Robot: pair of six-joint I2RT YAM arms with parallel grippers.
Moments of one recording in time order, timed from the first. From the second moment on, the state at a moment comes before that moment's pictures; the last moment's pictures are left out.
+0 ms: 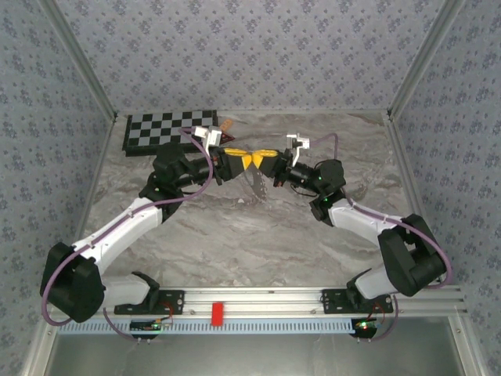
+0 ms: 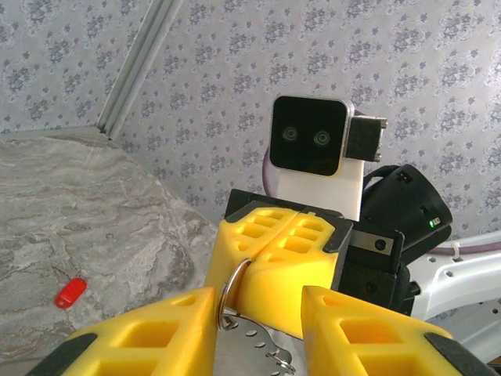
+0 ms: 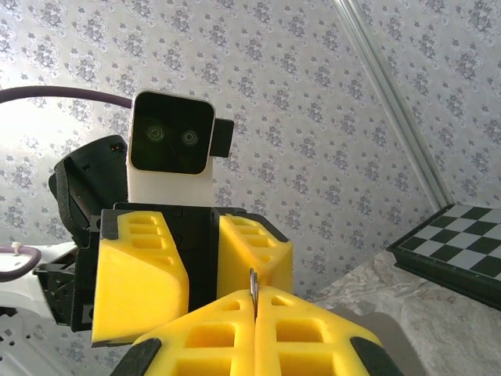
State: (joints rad) left arm -0.55 1.25 0.89 0.43 0.71 -0.64; right arm 0.53 1.43 0.72 1.10 -0.69 0.76
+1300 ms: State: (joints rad) left arm -0.55 1.24 0.89 0.39 0.71 -0.60; right arm 0.50 1.39 0.70 1.05 -0.65 0.71
